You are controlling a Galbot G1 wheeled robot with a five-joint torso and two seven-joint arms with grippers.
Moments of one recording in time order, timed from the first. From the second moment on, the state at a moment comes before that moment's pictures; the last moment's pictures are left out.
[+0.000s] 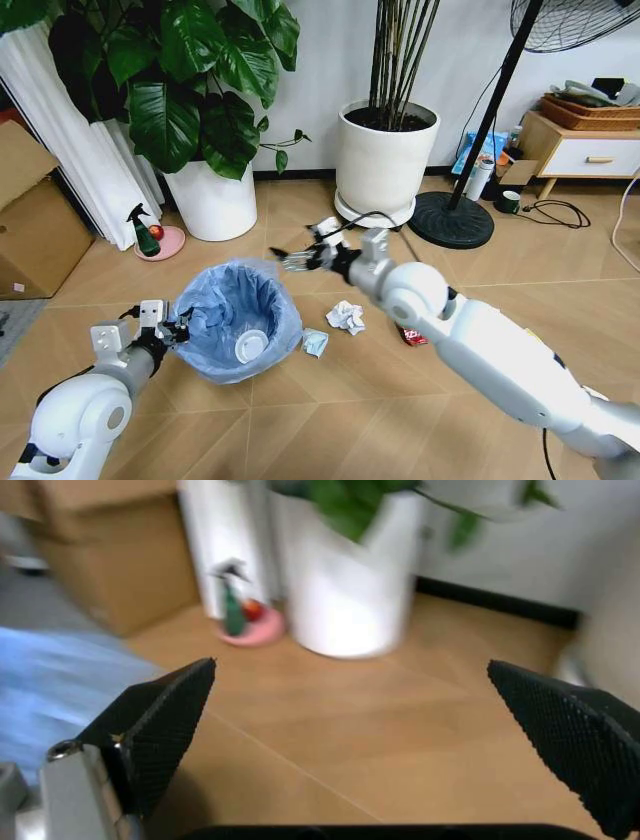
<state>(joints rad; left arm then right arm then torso) 1.42 -1.08 -0.70 -2.18 -0.67 0.71 -0.15 -0.56 0.96 -0.18 1.83 0.83 -0.42 0.06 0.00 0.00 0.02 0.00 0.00</state>
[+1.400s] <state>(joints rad) 1.43 -1.08 -0.68 -2.20 -0.67 0.71 -0.14 -0.58 1.37 -0.02 0.76 0.31 -0.22 -0.18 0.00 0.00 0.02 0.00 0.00</state>
